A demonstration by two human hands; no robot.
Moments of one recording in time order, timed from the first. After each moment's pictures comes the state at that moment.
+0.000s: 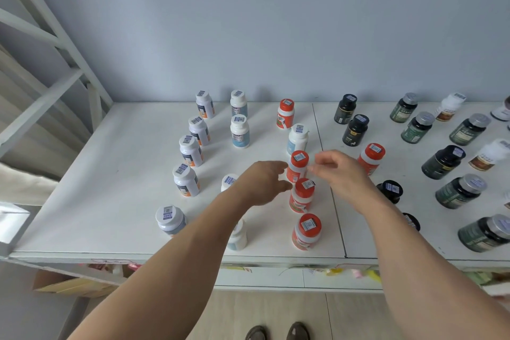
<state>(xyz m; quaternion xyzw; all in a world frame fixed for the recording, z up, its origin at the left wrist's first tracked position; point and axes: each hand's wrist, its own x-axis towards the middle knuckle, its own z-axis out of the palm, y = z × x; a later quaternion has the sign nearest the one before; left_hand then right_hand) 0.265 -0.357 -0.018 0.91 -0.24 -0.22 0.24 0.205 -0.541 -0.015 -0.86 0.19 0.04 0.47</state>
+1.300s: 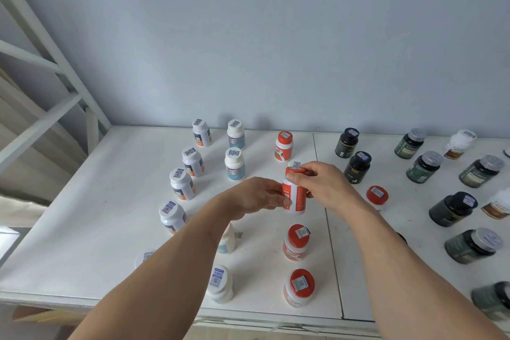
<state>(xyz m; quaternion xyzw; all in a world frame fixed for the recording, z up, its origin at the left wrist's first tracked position) 0.335 -0.371 -0.025 0.77 -0.15 -0.39 0.49 0.287 -0.558 -0.009 -0.87 0.13 0.07 0.47</state>
